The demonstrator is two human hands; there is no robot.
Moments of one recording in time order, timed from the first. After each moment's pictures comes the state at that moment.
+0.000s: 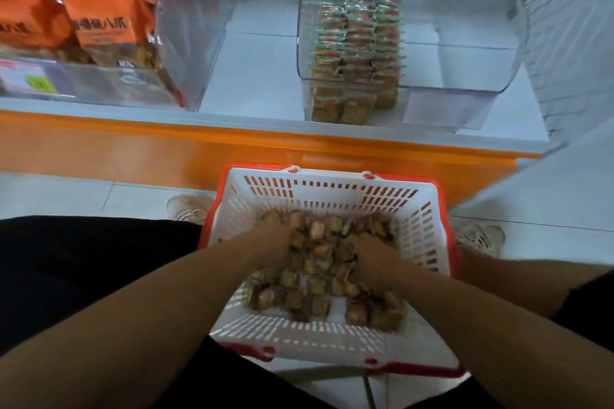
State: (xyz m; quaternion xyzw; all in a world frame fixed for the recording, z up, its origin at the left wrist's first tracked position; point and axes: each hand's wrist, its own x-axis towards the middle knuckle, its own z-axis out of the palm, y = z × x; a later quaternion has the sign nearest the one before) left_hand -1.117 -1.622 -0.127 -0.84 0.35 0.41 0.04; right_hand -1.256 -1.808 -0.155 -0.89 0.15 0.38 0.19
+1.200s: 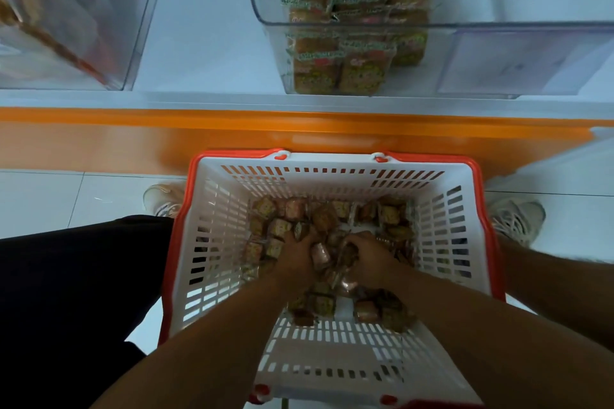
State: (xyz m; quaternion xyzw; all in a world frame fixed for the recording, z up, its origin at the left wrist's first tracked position) left_hand -1.164 -1.638 -0.247 -0.85 0.16 0.48 -0.18; right_hand -1.262 -1.806 -0.260 -0.83 0.20 0.32 0.42
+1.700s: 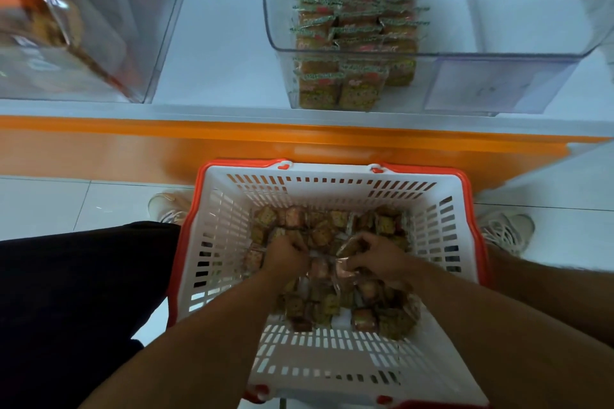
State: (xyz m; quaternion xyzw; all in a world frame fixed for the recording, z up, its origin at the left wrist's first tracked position) left_hand -1.146 -1.638 -0.231 -0.86 0.01 0.42 -0.29; right_hand -1.252 -1.827 -0.226 -0.58 0.38 0.29 0.66
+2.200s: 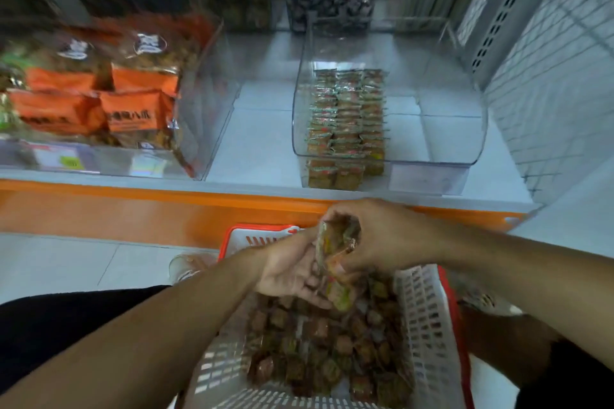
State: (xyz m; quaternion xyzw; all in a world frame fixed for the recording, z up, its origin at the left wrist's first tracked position) left_hand -1.102 -1.664 -0.014 -0.56 0.03 0.67 -0.48; right_hand -1.193 -1.833 0.069 -0.91 0.03 0.17 0.38
